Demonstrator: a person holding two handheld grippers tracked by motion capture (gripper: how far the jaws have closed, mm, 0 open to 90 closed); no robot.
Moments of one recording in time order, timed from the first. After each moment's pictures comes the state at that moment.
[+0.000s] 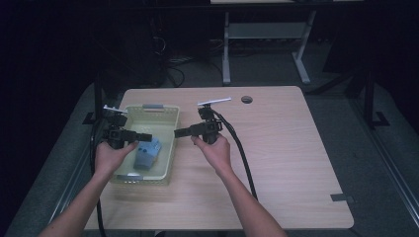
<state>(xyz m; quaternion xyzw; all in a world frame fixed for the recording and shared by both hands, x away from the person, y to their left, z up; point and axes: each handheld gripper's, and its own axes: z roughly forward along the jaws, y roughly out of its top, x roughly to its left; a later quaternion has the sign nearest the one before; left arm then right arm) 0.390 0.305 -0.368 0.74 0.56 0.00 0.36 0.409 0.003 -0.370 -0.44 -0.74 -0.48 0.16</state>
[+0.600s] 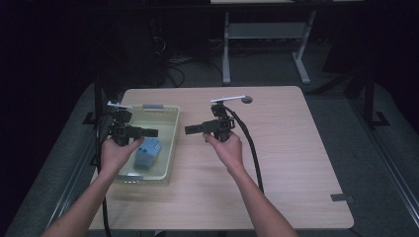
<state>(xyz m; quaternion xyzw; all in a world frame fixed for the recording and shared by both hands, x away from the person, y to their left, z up) 0.391 0.285 -0.355 0.74 0.55 0.02 0.39 0.408 -0.031 -0.361 -0.44 -0.73 -0.49 0.16</state>
